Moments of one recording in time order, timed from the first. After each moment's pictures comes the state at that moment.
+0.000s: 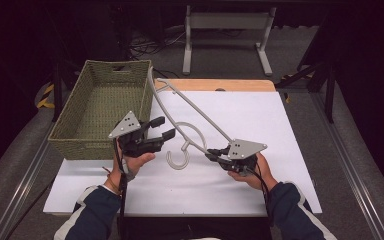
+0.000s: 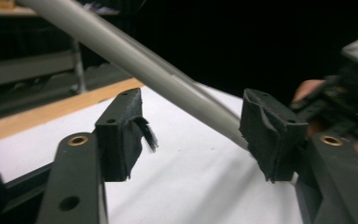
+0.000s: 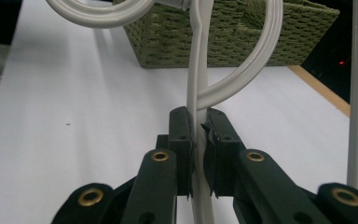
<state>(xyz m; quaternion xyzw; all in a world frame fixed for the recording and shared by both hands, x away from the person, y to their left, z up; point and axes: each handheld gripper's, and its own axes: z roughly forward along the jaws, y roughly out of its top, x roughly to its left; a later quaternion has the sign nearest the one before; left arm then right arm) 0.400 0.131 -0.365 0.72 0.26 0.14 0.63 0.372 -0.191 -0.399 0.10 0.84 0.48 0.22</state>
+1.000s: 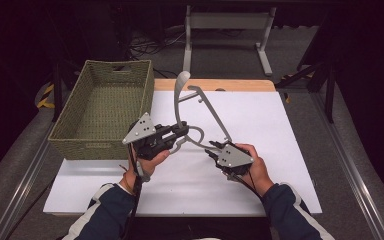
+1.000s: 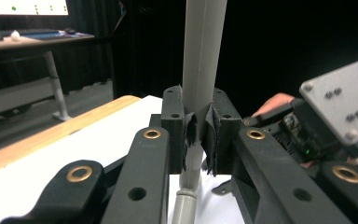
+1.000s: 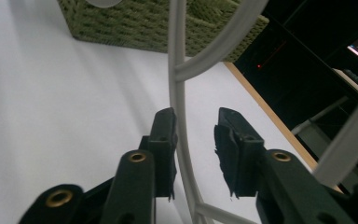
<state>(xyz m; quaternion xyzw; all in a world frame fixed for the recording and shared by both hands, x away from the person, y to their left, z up) 0.382 0.098 -0.347 0.72 0.18 0.17 0.65 0.365 -0.176 -0.408 0.11 0.82 0.41 0.37</state>
